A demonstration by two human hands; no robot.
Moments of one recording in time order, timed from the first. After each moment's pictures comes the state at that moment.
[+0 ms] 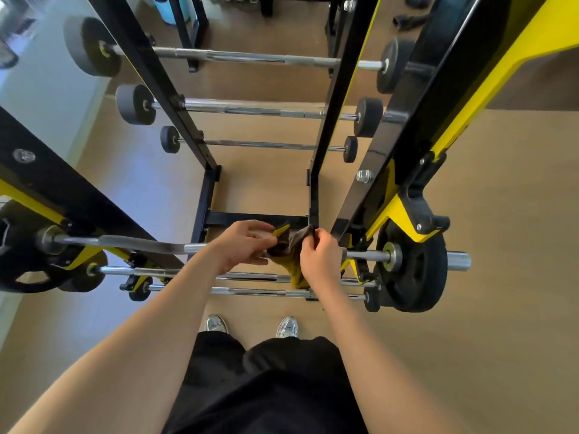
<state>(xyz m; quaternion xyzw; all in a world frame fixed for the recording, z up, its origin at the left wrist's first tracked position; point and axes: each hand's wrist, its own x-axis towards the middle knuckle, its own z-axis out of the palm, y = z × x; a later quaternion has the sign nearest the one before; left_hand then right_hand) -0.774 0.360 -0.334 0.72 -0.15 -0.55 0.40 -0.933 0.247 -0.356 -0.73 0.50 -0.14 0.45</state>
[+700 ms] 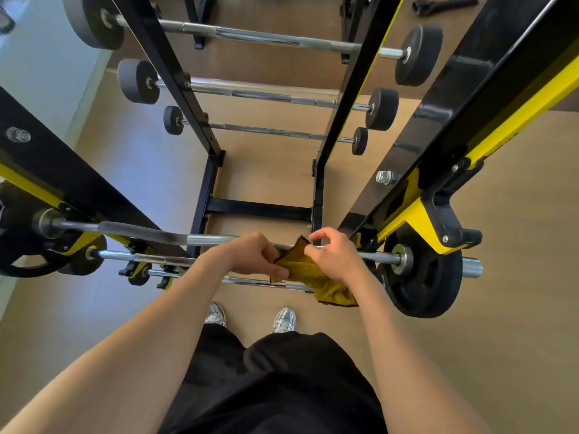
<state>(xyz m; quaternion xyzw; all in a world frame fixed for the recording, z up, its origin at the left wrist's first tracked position) -0.771 0.361 -0.346 0.75 -0.37 -0.54 0.11 -0.941 0.206 -0.352 -0.76 0.40 0.10 0.50</state>
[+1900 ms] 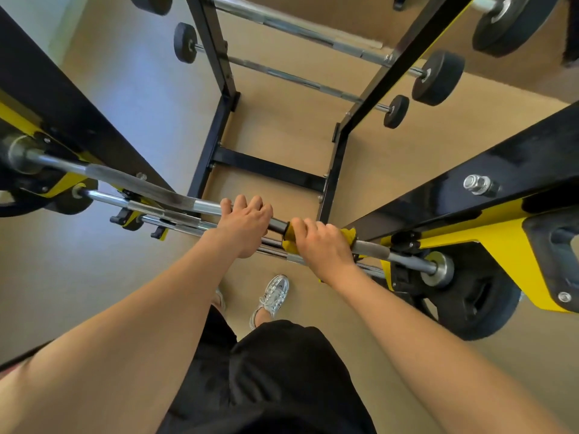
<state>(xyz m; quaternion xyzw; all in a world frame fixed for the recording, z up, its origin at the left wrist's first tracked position) -0.745 0.390 -0.433 0.86 -0.43 -0.27 -0.05 -0.888 0.239 -0.457 -0.99 0.02 0.16 -0.01</state>
